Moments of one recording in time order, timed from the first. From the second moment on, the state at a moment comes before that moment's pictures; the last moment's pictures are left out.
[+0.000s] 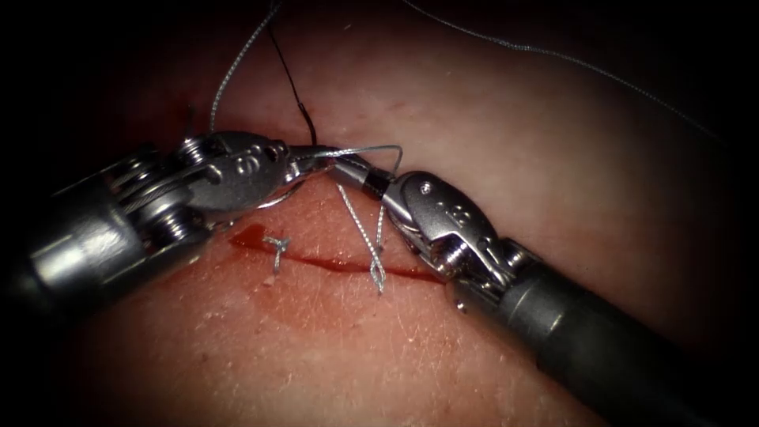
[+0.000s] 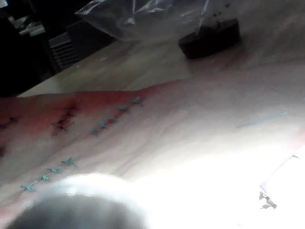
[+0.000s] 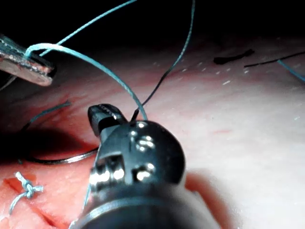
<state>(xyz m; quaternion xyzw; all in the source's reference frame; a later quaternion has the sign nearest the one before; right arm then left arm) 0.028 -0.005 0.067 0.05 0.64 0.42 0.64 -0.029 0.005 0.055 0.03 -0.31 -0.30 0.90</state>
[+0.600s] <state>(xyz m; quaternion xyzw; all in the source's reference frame) 0.024 -0.017 0.061 0.13 0.64 0.41 0.64 -0.029 0.008 0.055 0.01 -0.28 -0.30 0.91</state>
